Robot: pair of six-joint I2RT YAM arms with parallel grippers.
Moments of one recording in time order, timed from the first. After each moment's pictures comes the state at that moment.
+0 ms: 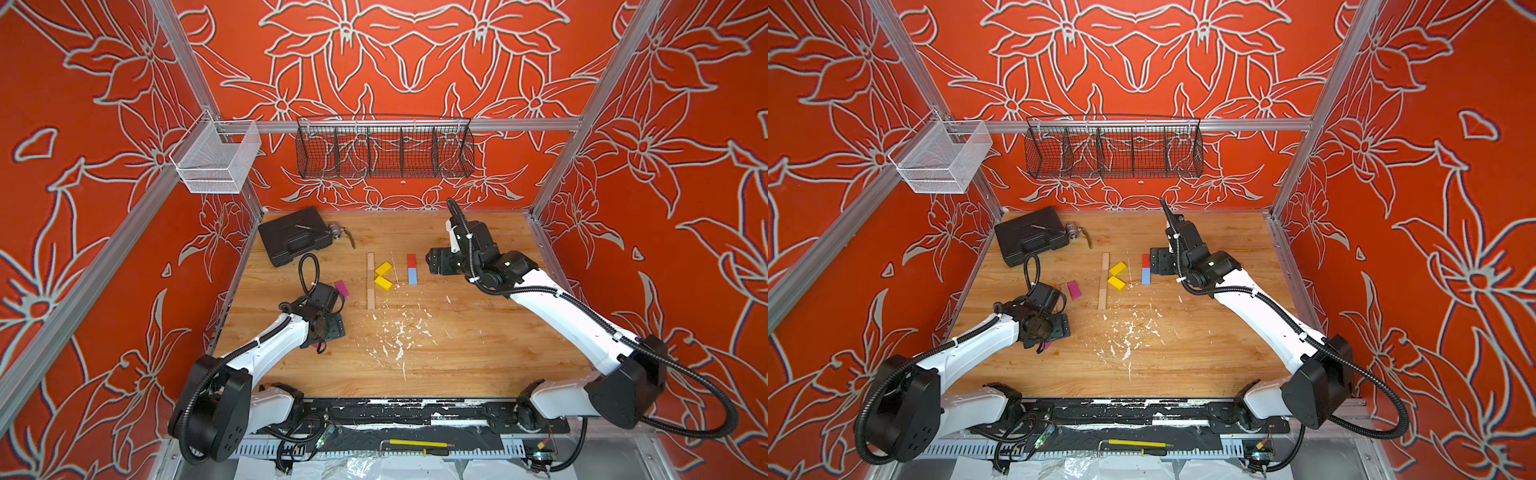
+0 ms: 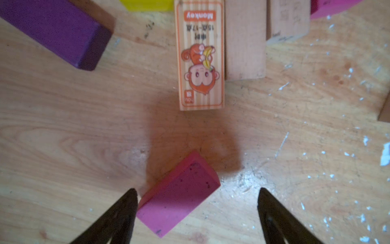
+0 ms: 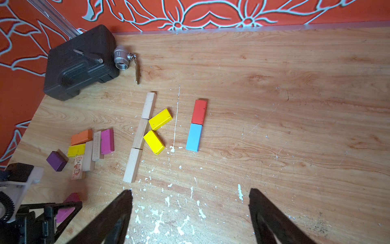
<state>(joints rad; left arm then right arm) -0.30 1.23 0.62 -0.69 -0.11 -0.65 0.58 1.38 1.29 -0.63 0.13 0.44</state>
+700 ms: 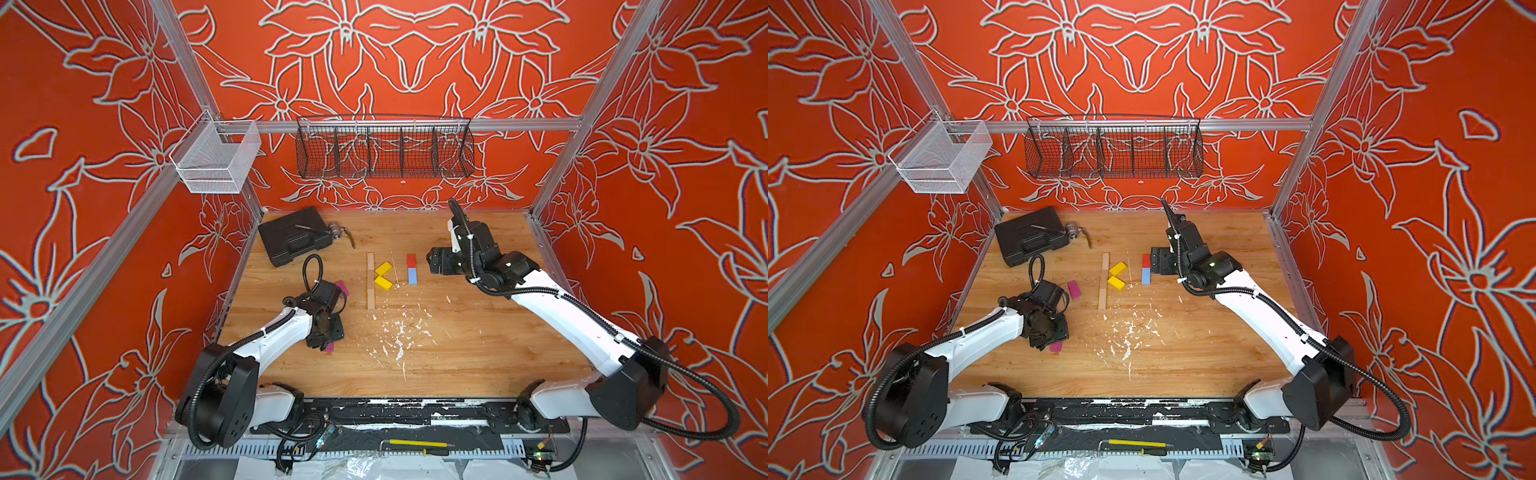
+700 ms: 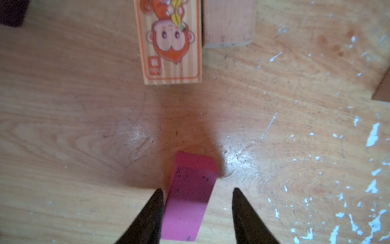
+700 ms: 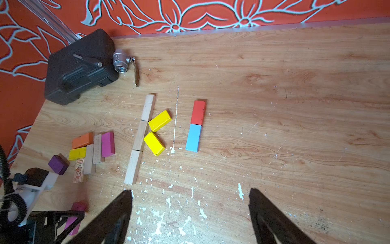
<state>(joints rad) -0.30 1.31 0.66 -0.73 0.00 -0.67 0.58 1.37 1.28 -0.63 0.15 0.46</state>
